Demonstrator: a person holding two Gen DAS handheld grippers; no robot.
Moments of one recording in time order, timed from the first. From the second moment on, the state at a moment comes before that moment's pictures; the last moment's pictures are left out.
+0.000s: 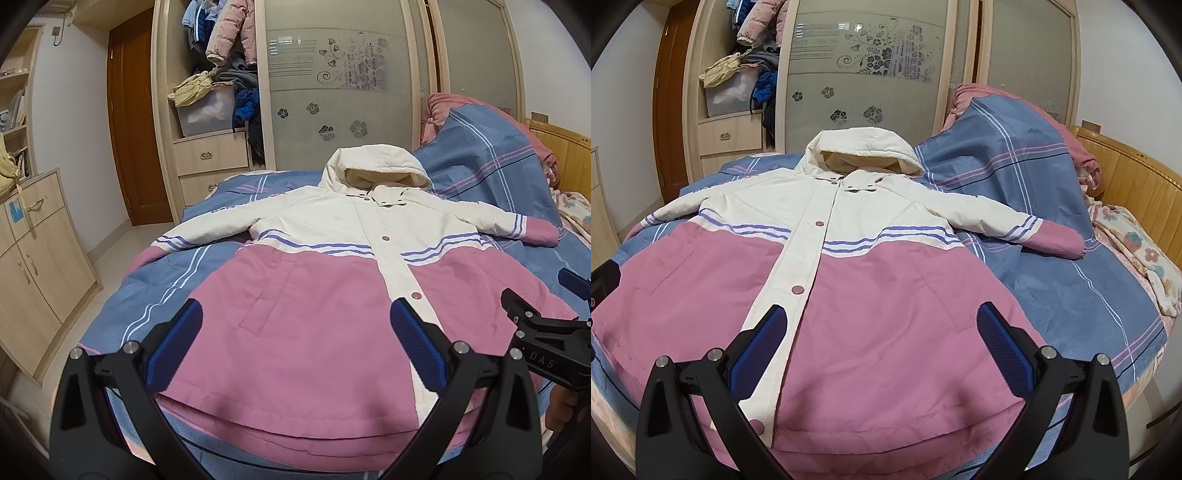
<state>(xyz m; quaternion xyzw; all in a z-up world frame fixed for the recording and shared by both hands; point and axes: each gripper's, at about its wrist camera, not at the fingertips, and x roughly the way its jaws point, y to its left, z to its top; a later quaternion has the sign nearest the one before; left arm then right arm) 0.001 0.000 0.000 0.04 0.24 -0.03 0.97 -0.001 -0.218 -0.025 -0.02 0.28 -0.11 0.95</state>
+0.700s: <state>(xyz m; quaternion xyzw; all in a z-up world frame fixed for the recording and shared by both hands) 0.086 -0.026 0.024 0.14 0.23 -0.04 0.96 0.117 -0.258 -0.029 -0.01 0.36 -0.06 0.93</state>
